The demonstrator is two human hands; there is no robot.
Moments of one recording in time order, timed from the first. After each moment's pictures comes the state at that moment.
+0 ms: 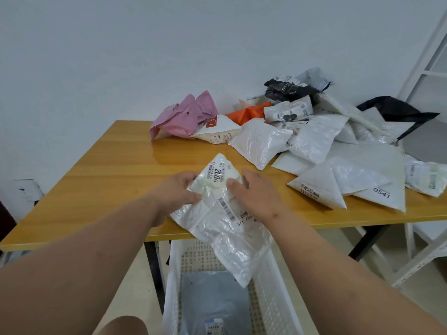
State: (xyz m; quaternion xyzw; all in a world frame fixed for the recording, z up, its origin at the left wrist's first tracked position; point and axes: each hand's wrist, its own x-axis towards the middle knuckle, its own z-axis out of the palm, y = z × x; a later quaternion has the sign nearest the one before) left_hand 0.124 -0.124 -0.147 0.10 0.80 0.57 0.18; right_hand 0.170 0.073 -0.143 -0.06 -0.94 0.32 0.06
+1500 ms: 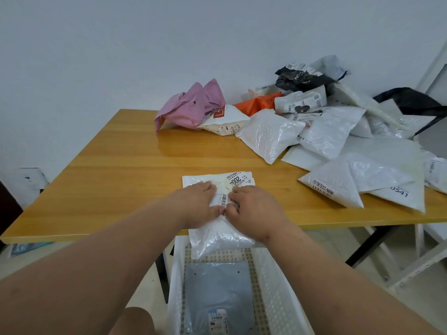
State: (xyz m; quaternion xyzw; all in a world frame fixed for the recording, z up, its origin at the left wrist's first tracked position) left_hand 0.118 -0.104 -0.170 0.26 0.95 0.00 0.14; right_hand 0.162 0.061 -0.190 0.08 -0.99 0.11 0.08
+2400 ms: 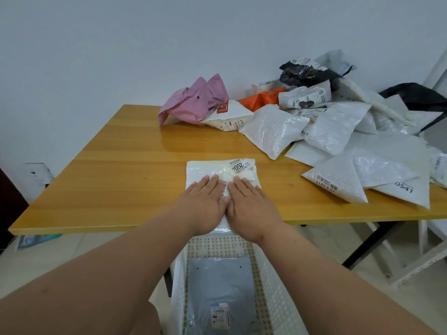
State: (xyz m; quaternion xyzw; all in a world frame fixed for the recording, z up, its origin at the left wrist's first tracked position) left_hand 0.127 -0.099 -0.205 0.26 0.96 0.05 0.06; right_hand 0.165 0.049 -0.207 0.06 -1.00 0.08 0.00
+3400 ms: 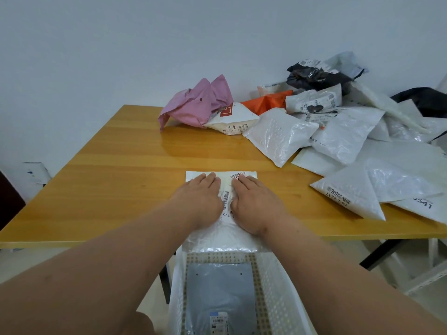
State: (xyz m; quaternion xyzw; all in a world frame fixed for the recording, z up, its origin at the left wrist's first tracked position) left_hand 0.090 -0.095 -0.187 0.23 0.97 0.00 0.08; right_hand 0.116 0.060 -0.200 0.08 -1.00 0.04 0.01
